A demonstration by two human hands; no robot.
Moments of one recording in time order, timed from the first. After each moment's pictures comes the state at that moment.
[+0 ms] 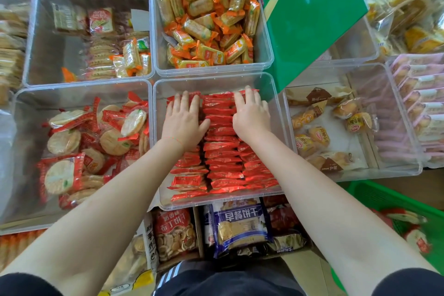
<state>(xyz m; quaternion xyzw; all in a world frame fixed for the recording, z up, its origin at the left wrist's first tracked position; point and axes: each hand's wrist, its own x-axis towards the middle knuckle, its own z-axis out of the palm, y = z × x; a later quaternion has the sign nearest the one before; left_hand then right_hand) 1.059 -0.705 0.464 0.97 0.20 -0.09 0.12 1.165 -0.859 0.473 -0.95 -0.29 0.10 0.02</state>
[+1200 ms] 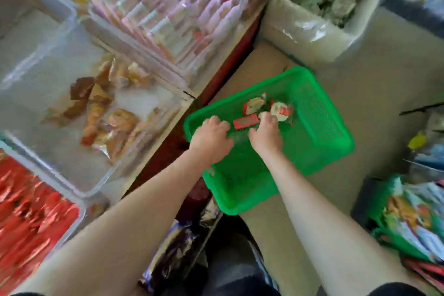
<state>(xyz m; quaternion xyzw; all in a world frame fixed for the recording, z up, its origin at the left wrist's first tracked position) 1.129 -1.221 0.448 0.92 -0.25 -0.27 0.12 1.080 -1.372 0.409 -0.90 0.34 0.07 0.27</state>
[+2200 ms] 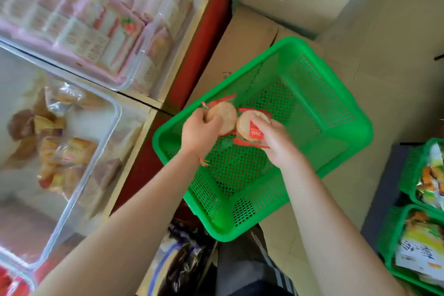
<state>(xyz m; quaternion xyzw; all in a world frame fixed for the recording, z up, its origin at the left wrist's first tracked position) 1.165 -1.289 0.398 0.88 0.03 -0.29 0.37 1.076 -1.437 0.351 -0.43 0.47 0.08 0.77</state>
